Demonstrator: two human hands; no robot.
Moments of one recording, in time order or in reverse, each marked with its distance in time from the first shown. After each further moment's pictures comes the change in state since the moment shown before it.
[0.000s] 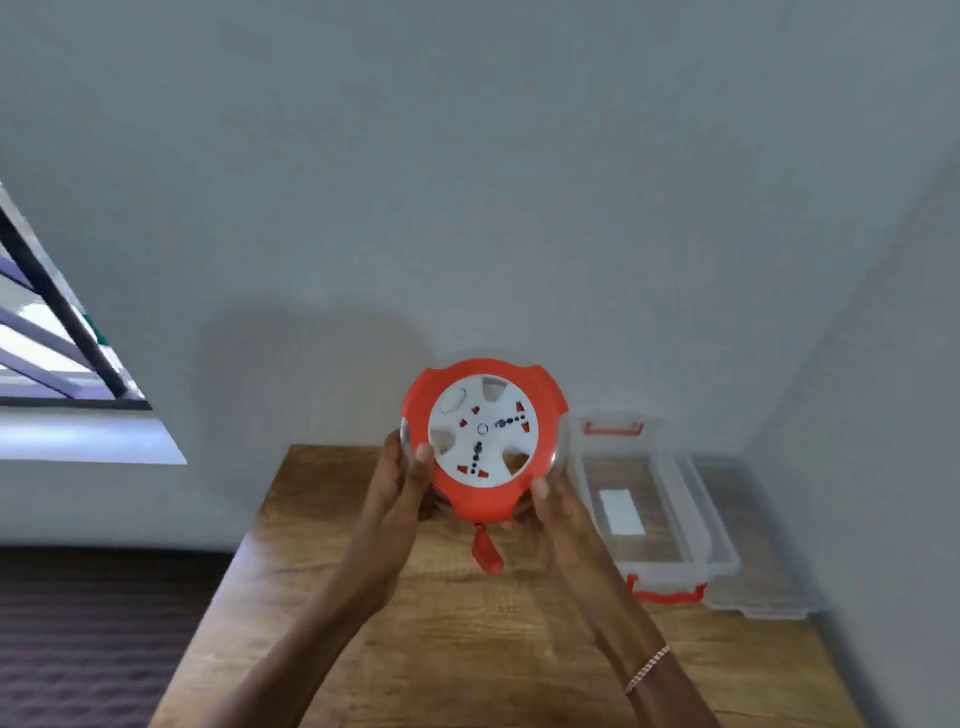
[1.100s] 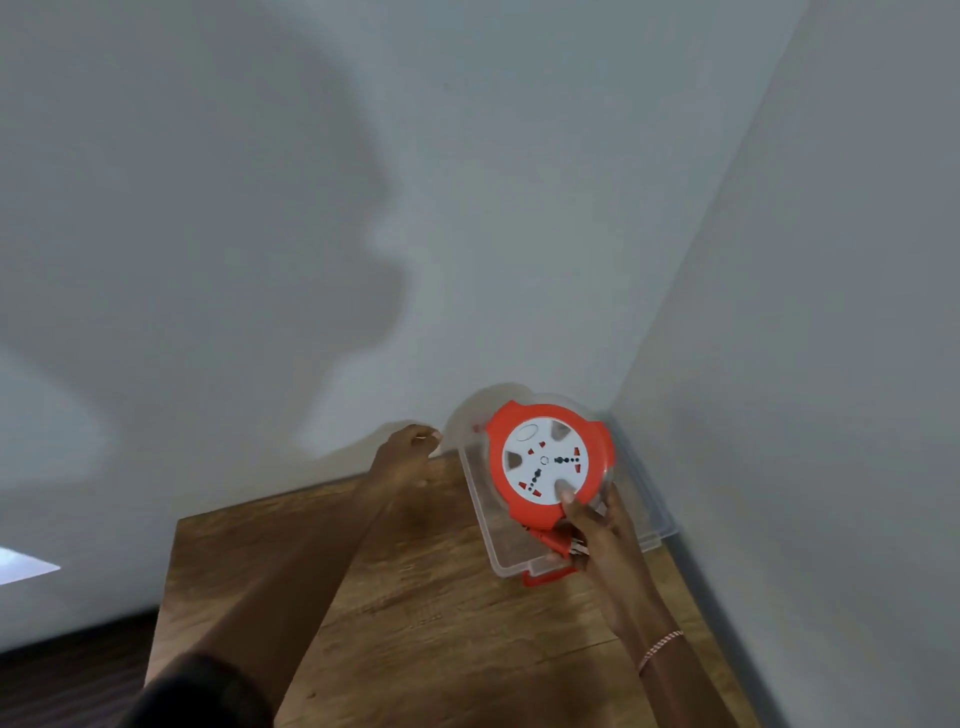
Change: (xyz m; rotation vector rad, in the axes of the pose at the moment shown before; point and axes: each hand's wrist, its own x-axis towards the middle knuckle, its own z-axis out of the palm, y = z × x) left_hand 0.173 -0.035 0.113 0.542 -0.301 -0.603; right_hand -0.038 -0.071 -0.119 0.164 0.665 0.227
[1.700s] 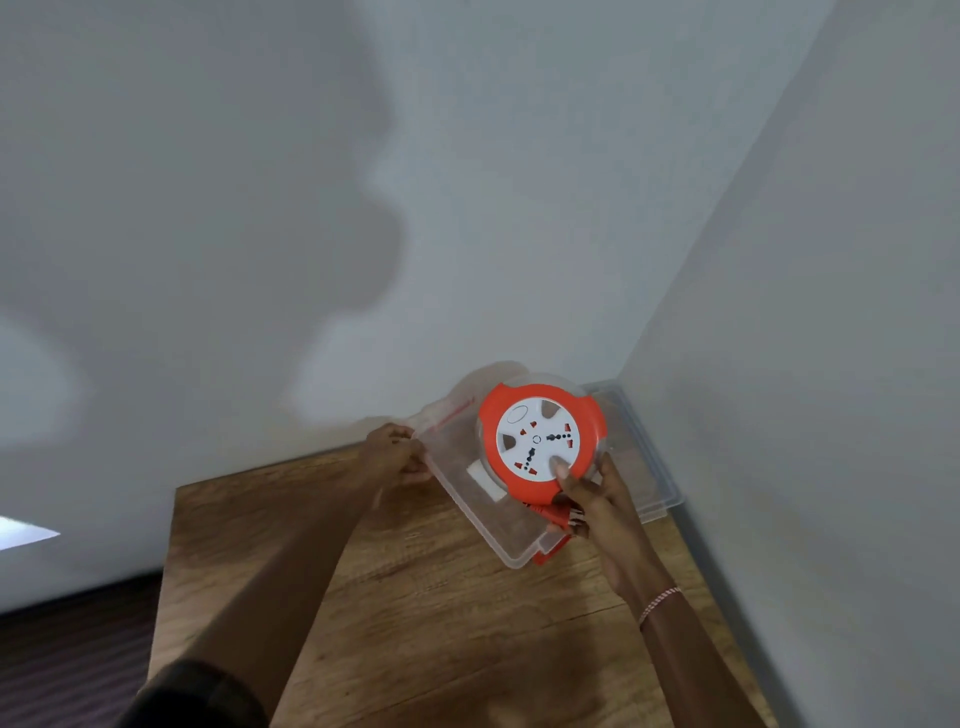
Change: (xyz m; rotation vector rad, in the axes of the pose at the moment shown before) left_hand 0.008 -0.050 -0.006 -0.348 0.002 -0.222; right_hand 0.019 0.012 0.001 -0.137 -0.039 0.031
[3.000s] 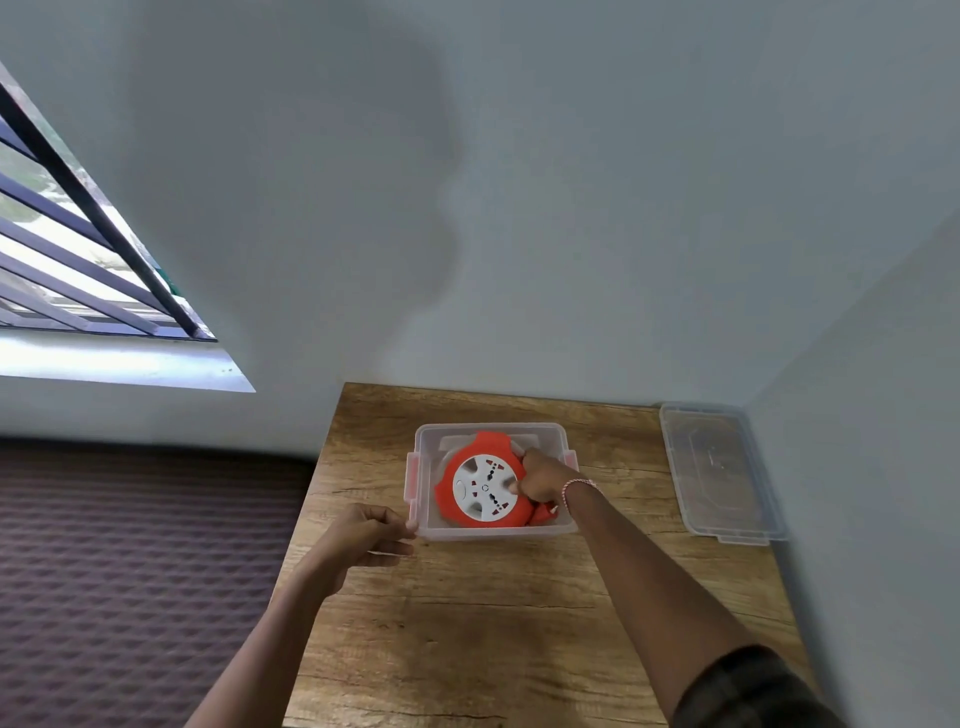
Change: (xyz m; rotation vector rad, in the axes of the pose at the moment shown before) left_hand -0.163 -0.189 -0.173 -0.002 0.029 -0.061; right_hand 0.018 0.055 0.175 -1.294 -0.627 0.141
